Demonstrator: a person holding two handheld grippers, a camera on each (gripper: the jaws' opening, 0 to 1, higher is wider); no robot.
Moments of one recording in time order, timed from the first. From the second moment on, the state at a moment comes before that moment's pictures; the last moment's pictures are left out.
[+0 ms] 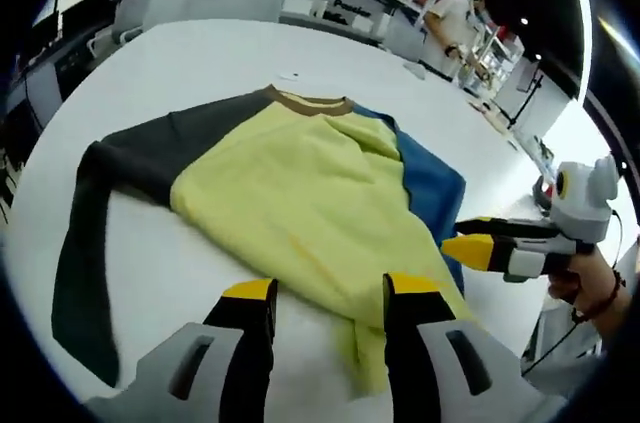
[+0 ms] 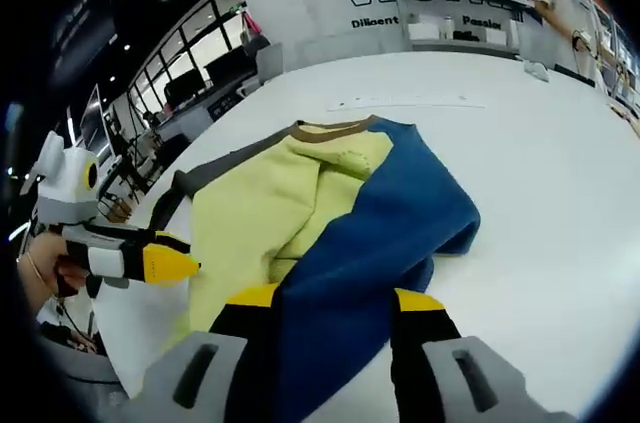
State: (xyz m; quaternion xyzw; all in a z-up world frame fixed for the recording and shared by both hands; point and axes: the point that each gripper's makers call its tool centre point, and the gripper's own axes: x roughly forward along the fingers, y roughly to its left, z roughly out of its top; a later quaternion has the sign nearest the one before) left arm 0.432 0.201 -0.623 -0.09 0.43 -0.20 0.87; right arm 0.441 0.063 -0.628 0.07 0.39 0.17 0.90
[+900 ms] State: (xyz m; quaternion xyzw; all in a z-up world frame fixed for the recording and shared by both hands) left arm 0.429 0.198 -0.624 -0.10 0.44 -0.20 0.87; right arm 0.439 0.070 -0.642 0.04 0.40 0.15 0.90
